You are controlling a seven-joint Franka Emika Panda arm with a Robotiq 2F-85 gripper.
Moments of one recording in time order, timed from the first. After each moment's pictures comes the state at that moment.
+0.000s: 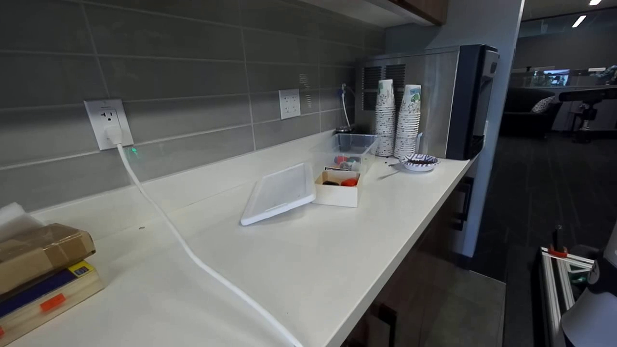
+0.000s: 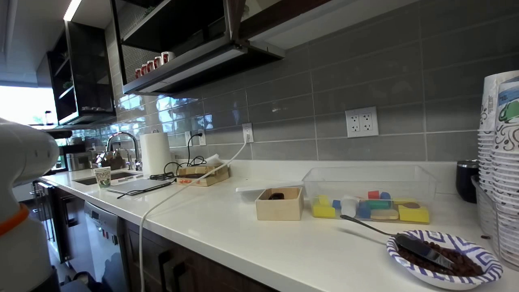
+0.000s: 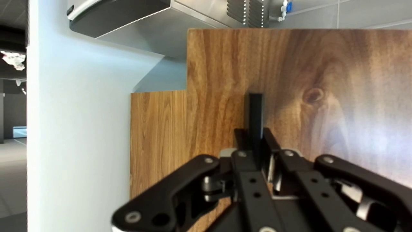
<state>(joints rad) -0.59 -1.03 -0.29 -2.28 -0.19 2.55 -0.11</state>
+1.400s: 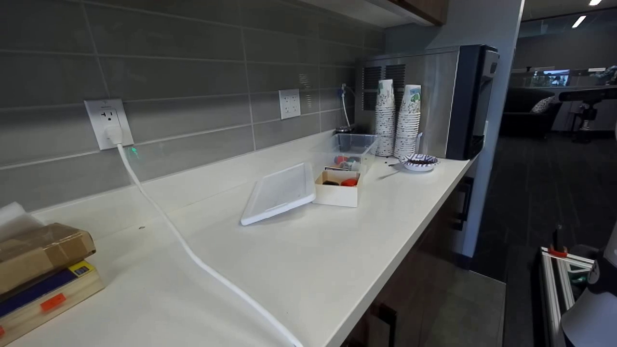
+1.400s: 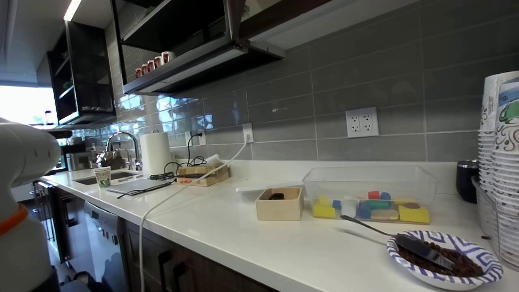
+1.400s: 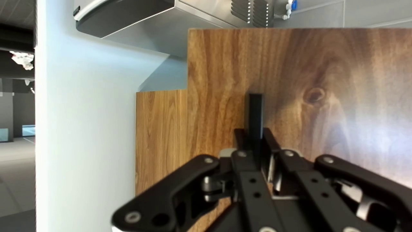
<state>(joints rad) -0.62 -1.03 -0.27 -2.29 -0.20 2.56 -0.08</state>
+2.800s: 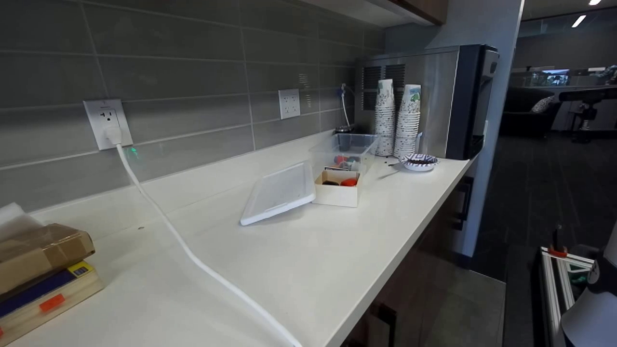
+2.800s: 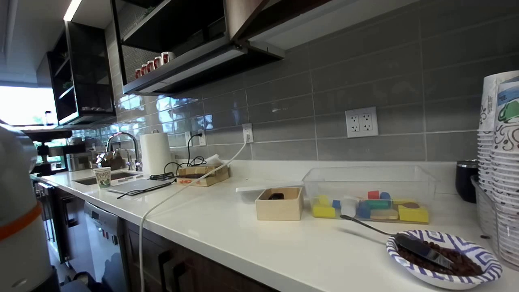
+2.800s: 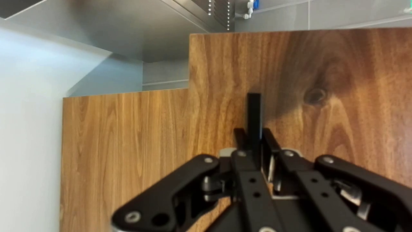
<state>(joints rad) -0.21 -0.69 -0.55 -1.99 -0.12 2.59 -0.27</state>
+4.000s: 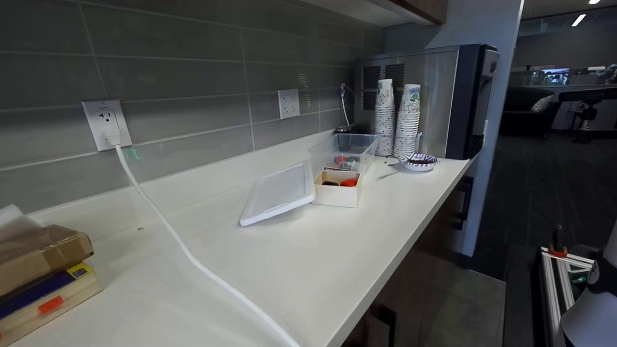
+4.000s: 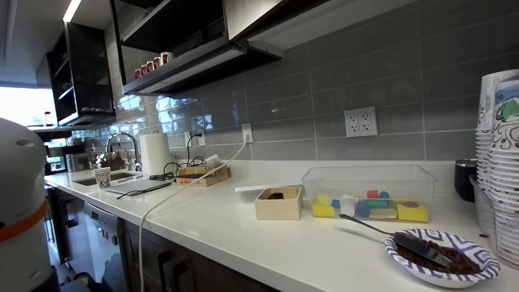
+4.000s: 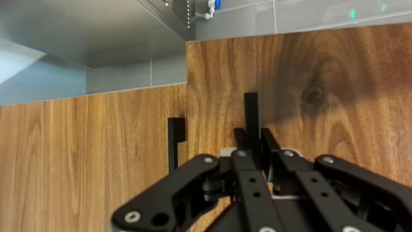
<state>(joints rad) 0.11 -0.38 -0.84 -1.63 0.23 2.43 -0.55</state>
